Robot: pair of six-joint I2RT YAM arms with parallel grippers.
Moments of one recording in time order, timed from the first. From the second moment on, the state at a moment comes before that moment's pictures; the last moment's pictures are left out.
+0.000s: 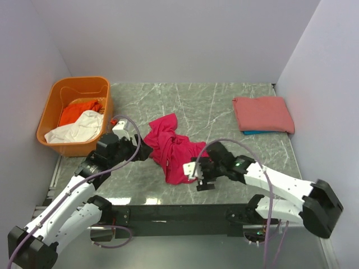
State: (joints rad) left arm -0.45 0.75 0.58 -0.27 0.14 -0.50; right arm 0.79 1.07 0.60 -0.43 -0.48 -0.86
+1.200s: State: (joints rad) left arm -0.46 1.47 1.03 -0.21 0.11 -0.64; right arm 1.02 1.08 0.68 -0.86 -0.42 -1.02
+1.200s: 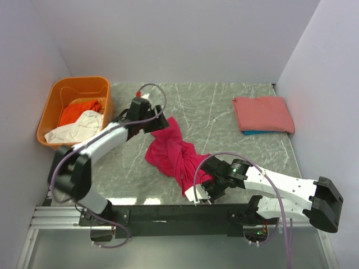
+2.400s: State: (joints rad) left arm -0.44 2.19 2.23 -0.66 0.08 -0.62; right arm 0.30 1.03 1.09 -0.70 -0.33 -0.89
